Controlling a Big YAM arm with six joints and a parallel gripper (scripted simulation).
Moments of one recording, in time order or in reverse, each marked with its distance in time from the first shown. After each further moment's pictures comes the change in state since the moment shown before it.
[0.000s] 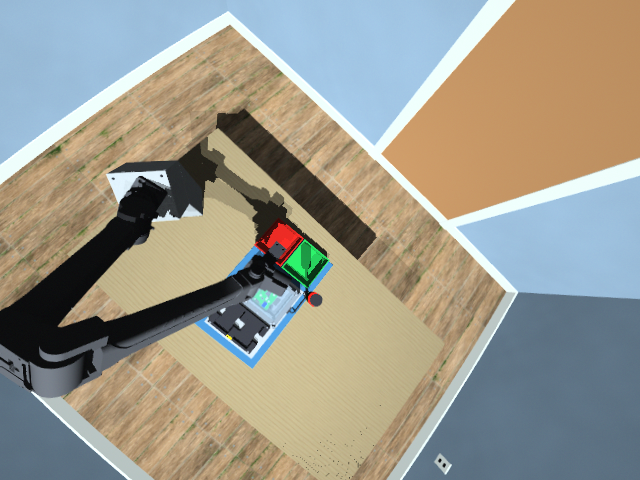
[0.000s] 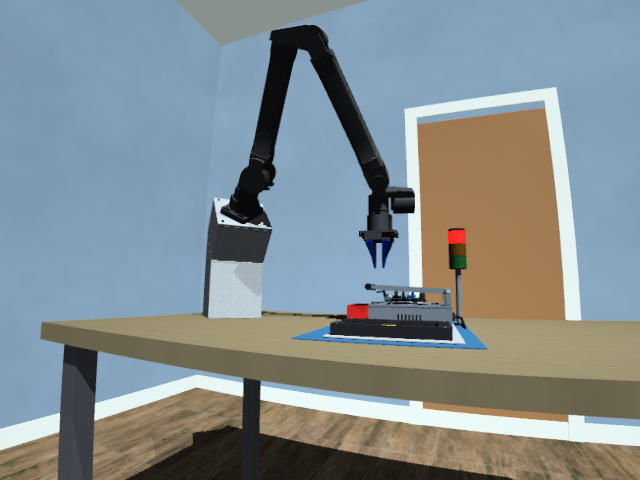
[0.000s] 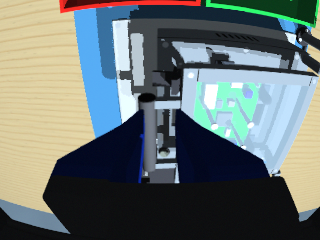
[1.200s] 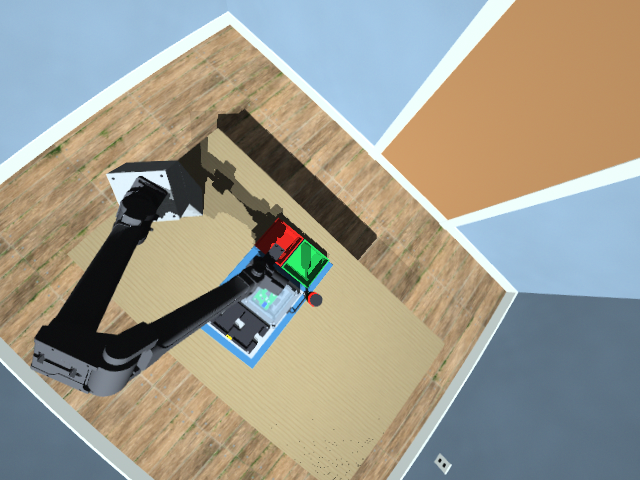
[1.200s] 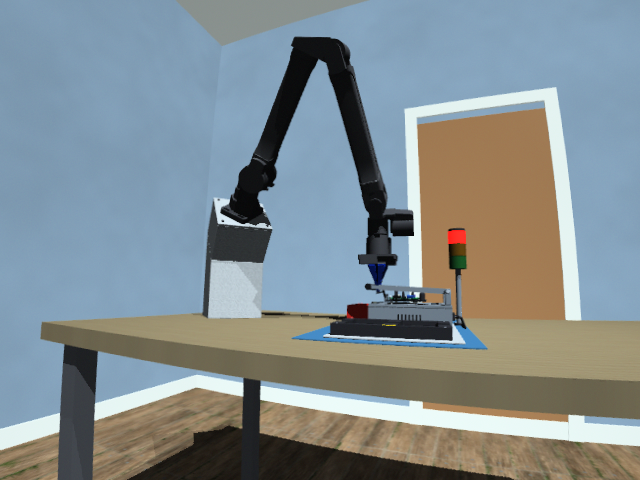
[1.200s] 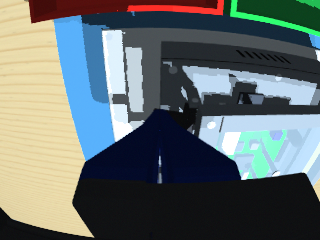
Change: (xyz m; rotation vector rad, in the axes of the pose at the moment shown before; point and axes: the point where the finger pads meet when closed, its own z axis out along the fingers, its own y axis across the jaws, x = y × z) arm 0.000 0.003 0.064 -0.003 0.005 -0.011
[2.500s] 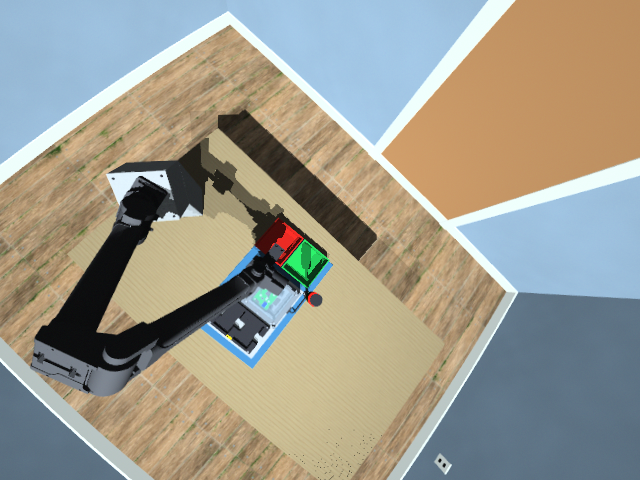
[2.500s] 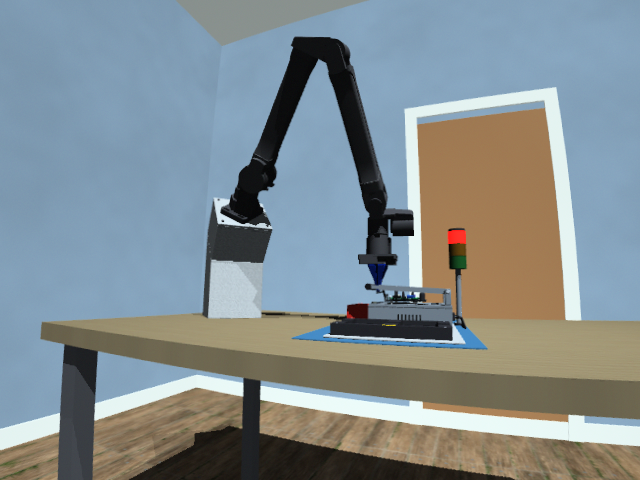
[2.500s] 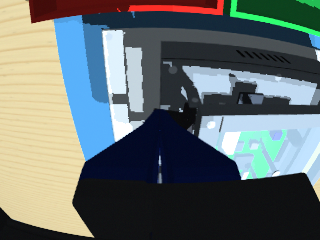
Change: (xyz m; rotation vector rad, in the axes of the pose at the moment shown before) arm 0.000 0.000 0.000 0.000 0.000 0.000
